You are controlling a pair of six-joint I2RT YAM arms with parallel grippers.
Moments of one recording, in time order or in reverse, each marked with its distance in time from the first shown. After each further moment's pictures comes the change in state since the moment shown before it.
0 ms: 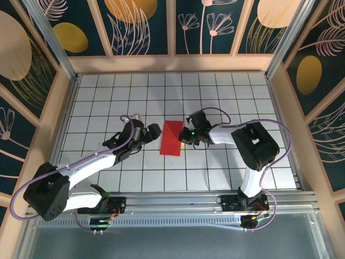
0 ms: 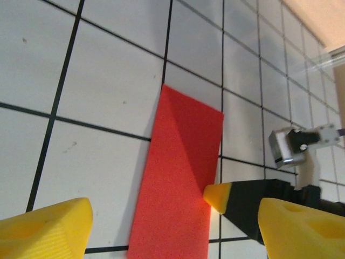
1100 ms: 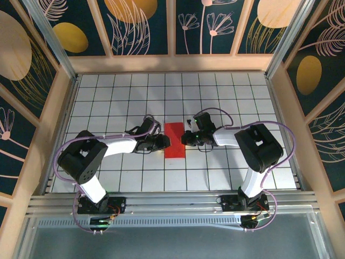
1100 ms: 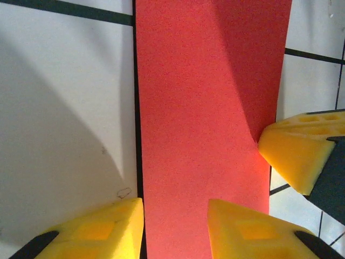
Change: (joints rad) left arm 0.000 0.436 0.156 -0.003 0.349 0.109; right arm -0.038 -0.039 -0.075 0.036 -0.067 -0.217
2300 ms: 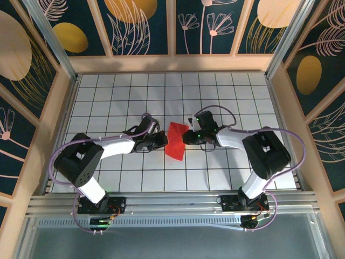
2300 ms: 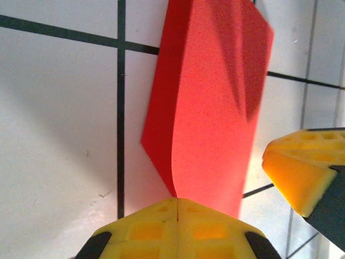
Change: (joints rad) left arm 0.004 -0.063 -0.018 0.030 -0.003 -0.080; right arm 0.000 -0.137 -0.005 -0.097 0.071 -0.091
